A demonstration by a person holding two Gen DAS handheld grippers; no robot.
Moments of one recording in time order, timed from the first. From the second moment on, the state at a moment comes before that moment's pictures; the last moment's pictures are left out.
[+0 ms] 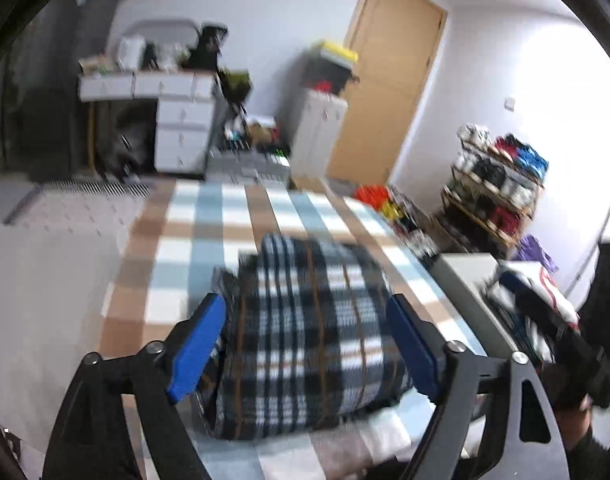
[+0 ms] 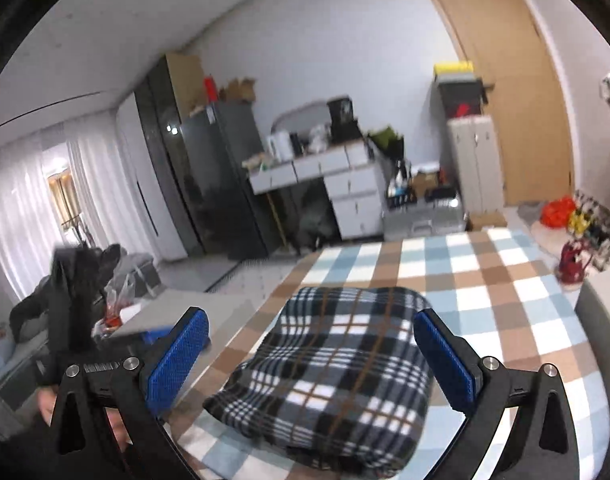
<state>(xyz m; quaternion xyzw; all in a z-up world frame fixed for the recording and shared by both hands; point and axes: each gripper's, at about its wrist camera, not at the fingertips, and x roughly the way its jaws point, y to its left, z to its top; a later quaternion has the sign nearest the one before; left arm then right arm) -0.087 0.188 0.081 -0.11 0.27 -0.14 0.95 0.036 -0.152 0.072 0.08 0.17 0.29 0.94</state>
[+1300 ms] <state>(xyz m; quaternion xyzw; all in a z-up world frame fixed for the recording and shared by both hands) 0.102 0.256 -0.082 -0.25 0.65 -0.22 0.68 0.204 -0.176 -0.090 0.28 0.50 0.35 0.74</state>
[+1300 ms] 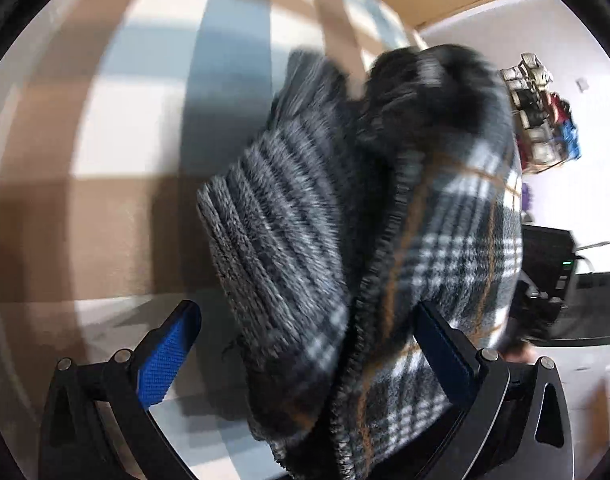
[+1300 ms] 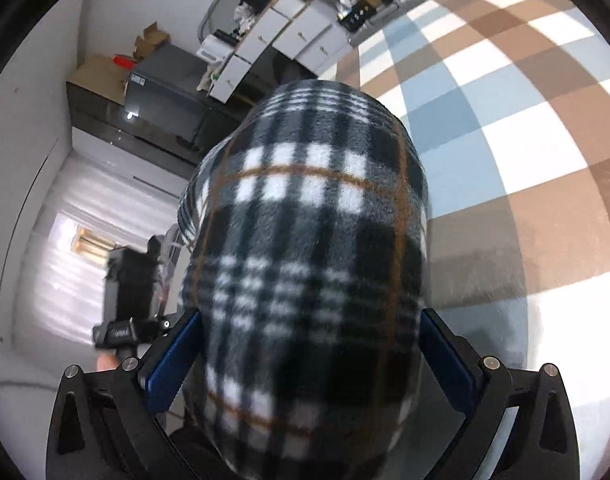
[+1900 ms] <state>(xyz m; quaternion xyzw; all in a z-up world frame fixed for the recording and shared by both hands) 0.083 0.193 -0.031 -0.23 0.63 -0.29 0.68 0.209 -0.191 -0.100 0.30 0.52 0.39 0.69</state>
